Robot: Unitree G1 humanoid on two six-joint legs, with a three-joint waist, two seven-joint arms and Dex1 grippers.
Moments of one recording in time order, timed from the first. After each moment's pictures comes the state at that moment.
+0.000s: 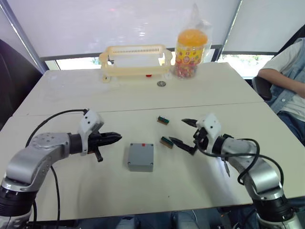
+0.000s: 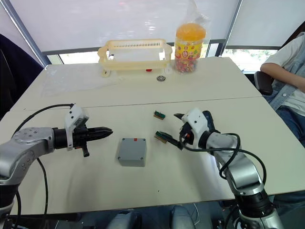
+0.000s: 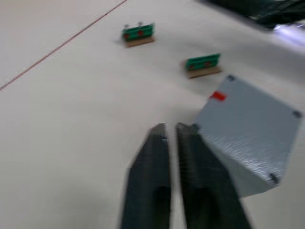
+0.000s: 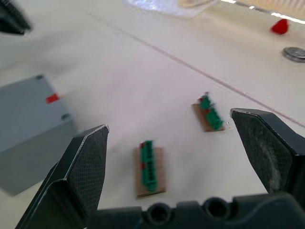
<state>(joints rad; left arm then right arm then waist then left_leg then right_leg) -0.33 0.83 0.11 -0.37 -0.60 0.82 -0.90 -0.34 -0.54 0.02 -0.39 0.25 0.59 0.67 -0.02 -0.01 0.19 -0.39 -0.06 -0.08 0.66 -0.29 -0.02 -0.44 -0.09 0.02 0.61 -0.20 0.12</state>
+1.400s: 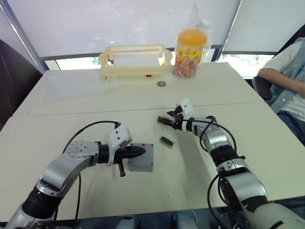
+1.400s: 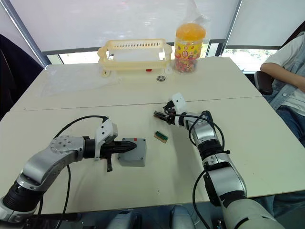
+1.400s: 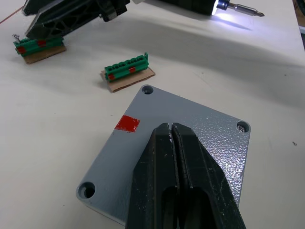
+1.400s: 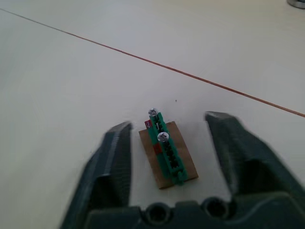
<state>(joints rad) -0.33 0.70 -0.17 -0.39 -0.45 0.66 -0.88 -0.87 -0.28 0.10 0.72 0.11 0.21 0.68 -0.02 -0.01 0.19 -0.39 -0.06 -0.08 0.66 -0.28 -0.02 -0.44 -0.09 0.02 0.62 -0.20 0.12</state>
